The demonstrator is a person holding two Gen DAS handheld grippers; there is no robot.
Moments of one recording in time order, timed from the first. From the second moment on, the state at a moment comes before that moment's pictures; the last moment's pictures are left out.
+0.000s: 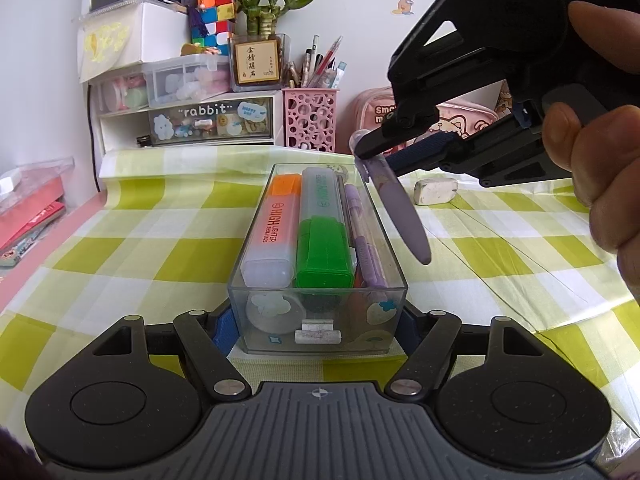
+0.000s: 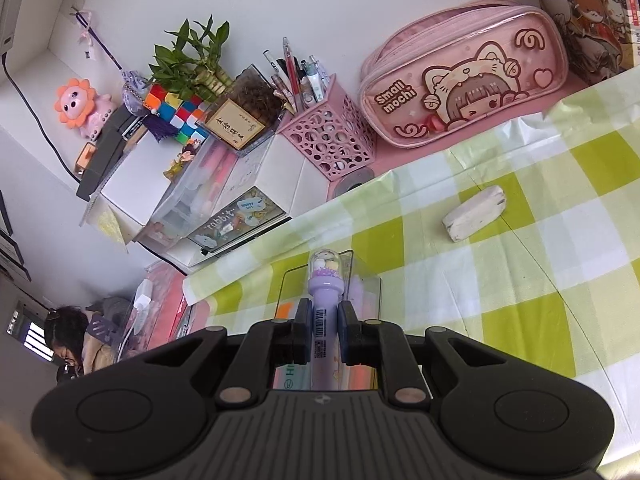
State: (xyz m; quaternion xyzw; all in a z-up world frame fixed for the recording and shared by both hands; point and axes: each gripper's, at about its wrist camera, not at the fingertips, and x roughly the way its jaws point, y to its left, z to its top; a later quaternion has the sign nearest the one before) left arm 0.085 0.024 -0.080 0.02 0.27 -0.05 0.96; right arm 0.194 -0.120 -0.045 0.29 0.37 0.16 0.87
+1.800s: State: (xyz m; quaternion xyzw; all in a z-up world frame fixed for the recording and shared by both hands) left arm 0.086 0.022 -0.079 0.02 0.27 -0.05 0.96; right arm 0.191 -0.159 -0.046 0.29 0.33 0.09 0.90
